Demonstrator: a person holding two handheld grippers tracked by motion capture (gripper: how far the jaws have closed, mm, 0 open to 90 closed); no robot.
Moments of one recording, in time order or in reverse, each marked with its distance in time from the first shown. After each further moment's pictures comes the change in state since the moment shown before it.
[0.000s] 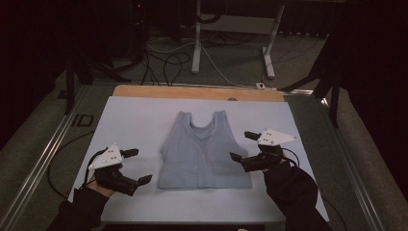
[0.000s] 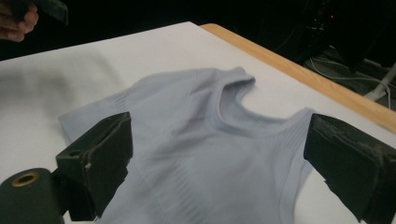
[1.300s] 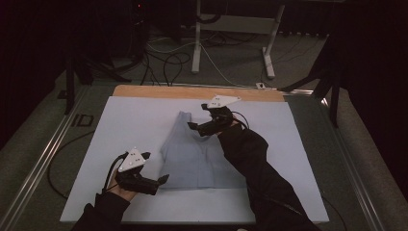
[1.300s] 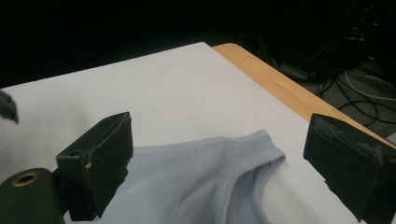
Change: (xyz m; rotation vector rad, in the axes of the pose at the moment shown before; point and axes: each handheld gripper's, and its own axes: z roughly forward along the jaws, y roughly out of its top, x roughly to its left) left arm -0.025 -0.003 0.045 0.087 0.119 -0.059; right arm -0.023 0.068 0.149 0.012 0.109 -0.034
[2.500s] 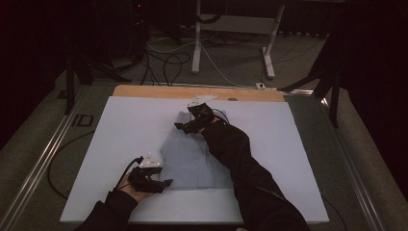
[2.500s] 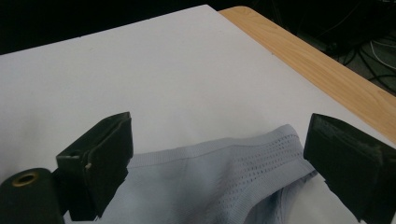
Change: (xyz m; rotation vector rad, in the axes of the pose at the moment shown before) left arm 0.008 -0.030 0.052 0.267 -0.045 -0.086; right arm -0.013 -0.013 0.076 0.113 0.033 0.019
